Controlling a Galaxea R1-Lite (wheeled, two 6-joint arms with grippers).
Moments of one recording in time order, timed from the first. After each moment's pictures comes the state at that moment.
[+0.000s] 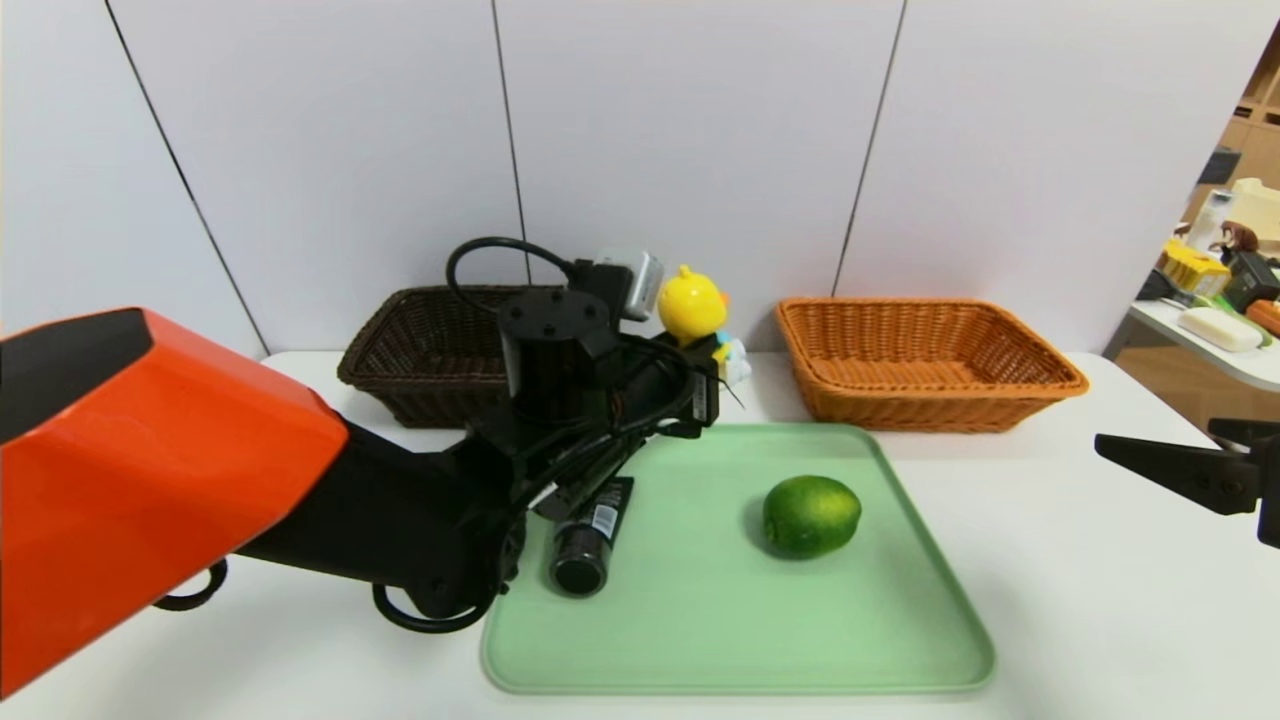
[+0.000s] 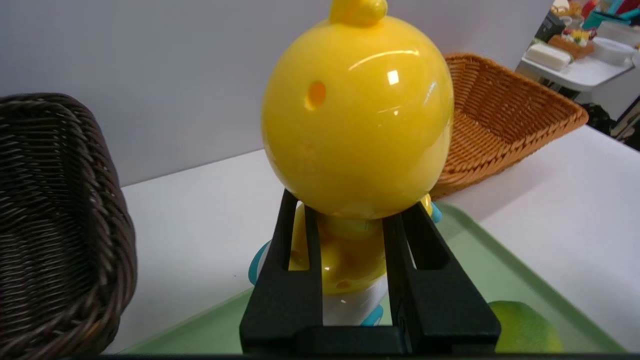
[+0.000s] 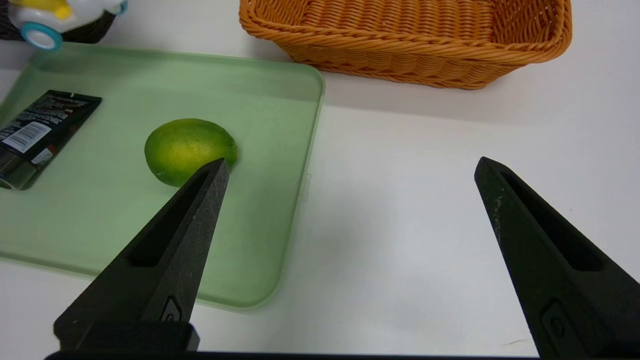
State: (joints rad) left arm -0.76 2.02 -1.06 -1.03 0.15 -0.13; right arm 0.06 1.06 -0.73 0.09 0.12 -0.01
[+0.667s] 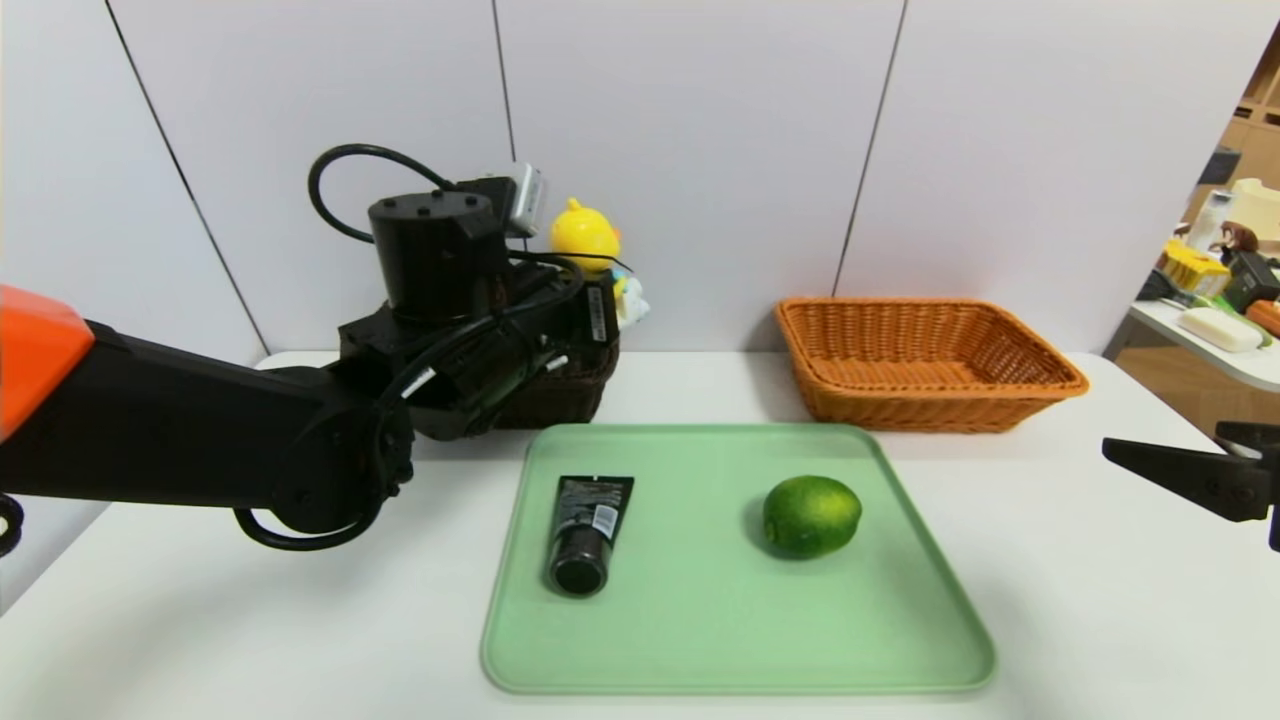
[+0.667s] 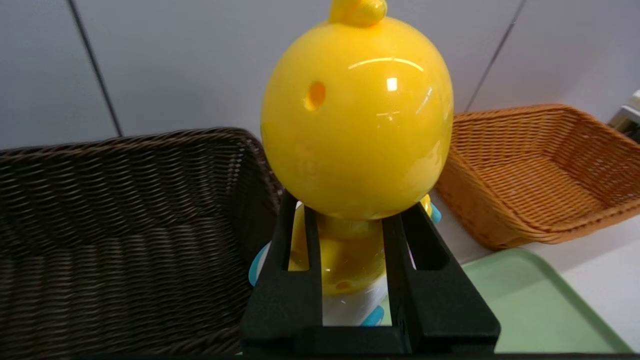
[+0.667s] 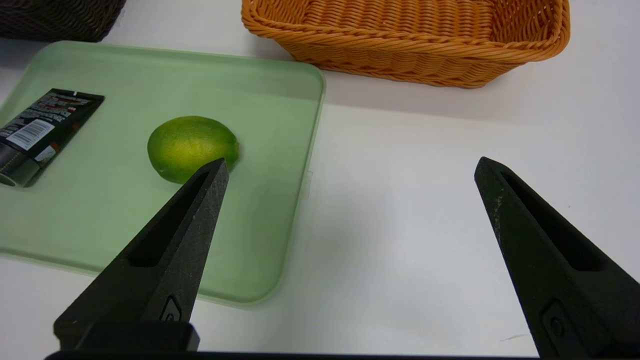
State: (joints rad) left arm -0.61 1.86 -1.10 -0.79 0.21 -0.14; right arm 0.06 1.04 -0.73 0.10 0.12 -0.01
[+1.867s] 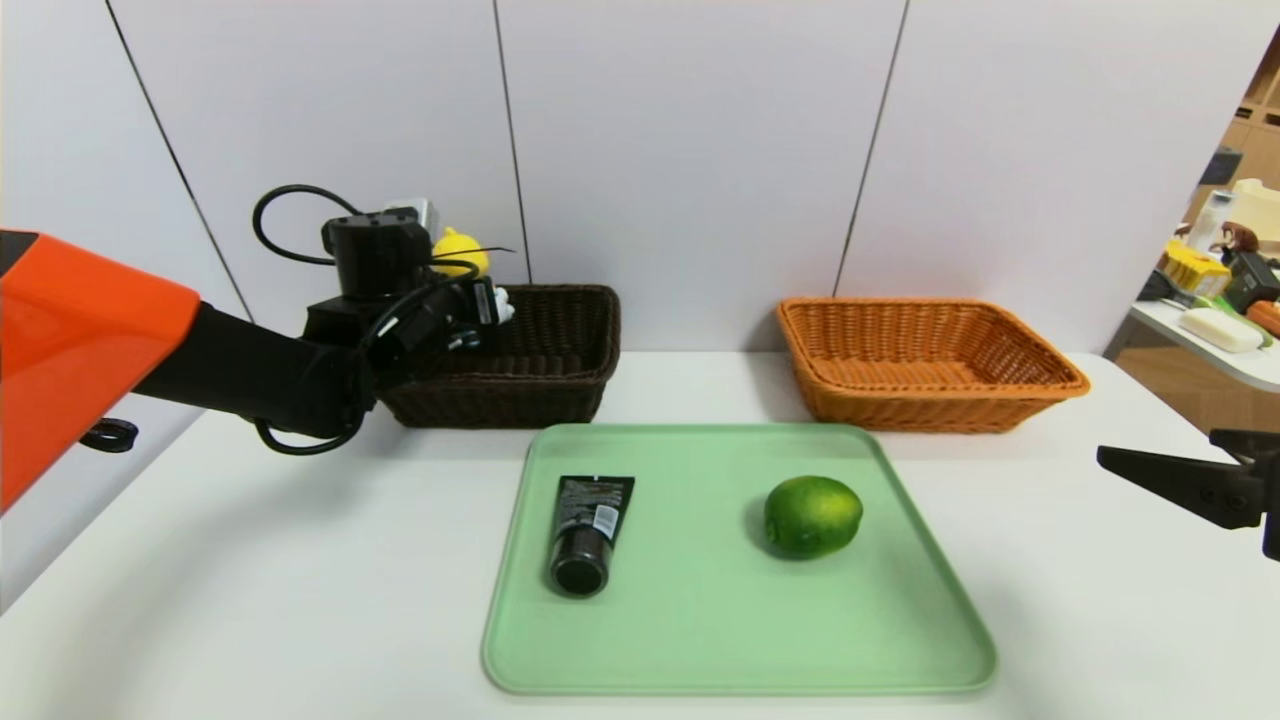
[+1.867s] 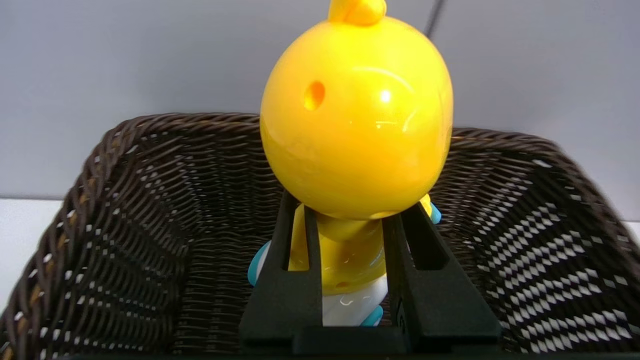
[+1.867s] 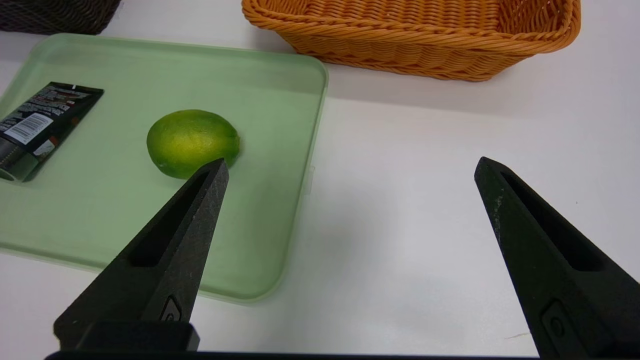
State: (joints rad) left arm -0.28 2.06 -1.25 -0.71 0.21 -0.15; right arm 0.06 1.05 -0.72 0.09 0.13 -0.01
